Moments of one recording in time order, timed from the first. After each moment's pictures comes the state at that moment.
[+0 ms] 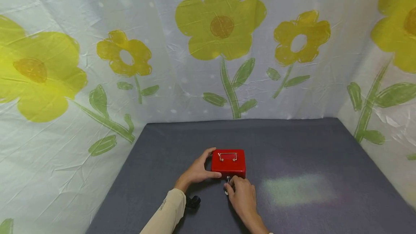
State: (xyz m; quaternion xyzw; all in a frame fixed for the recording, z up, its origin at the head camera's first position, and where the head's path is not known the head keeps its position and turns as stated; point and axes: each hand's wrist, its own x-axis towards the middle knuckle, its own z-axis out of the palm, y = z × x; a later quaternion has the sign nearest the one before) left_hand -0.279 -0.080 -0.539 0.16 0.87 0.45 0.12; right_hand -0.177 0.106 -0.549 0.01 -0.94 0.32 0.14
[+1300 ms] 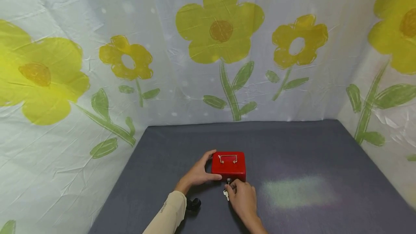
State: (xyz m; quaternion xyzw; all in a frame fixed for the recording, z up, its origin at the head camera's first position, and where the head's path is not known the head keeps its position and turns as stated) left_hand -0.277 -0.080 -0.541 0.17 0.87 0.45 0.11; right_hand -0.177 0.107 -0.555 -0.01 -0.92 0.35 0.15
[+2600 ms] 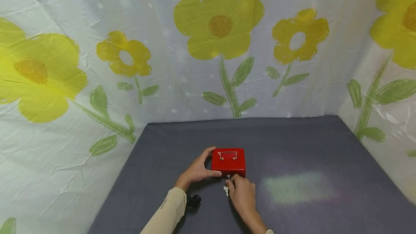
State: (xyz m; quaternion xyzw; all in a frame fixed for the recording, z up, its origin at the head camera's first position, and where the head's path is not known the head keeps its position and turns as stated) left_hand -0.279 -0.081 -0.539 0.17 0.87 0.45 0.11; right_hand -0.178 0.104 -0.552 0.00 -0.93 0.33 0.16
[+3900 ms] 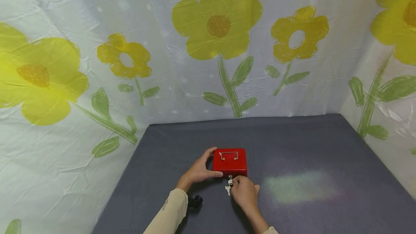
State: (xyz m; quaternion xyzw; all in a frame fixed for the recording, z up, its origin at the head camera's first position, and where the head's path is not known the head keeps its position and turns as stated) left_hand -0.277 -0.080 -0.539 0.17 0.87 0.44 0.12; right_hand -0.180 0.110 -0.541 -0.05 -0.91 0.39 0.10
